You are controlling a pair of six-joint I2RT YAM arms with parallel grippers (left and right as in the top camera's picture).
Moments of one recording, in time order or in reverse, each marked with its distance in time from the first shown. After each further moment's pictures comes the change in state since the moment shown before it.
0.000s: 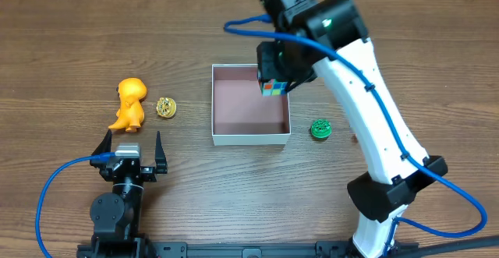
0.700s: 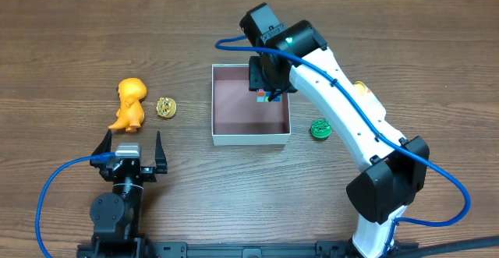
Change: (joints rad) left arm 0.000 0.000 0.000 0.000 0.000 0.000; right arm 0.015 -0.004 -0.398 0.355 0.073 0.086
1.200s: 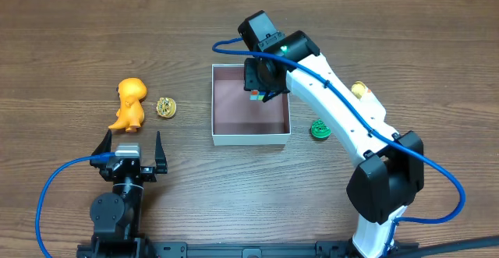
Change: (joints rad) left arm 0.000 0.000 0.000 0.000 0.000 0.000; right arm 0.000 -0.001 -0.134 0.208 -0.016 0.003
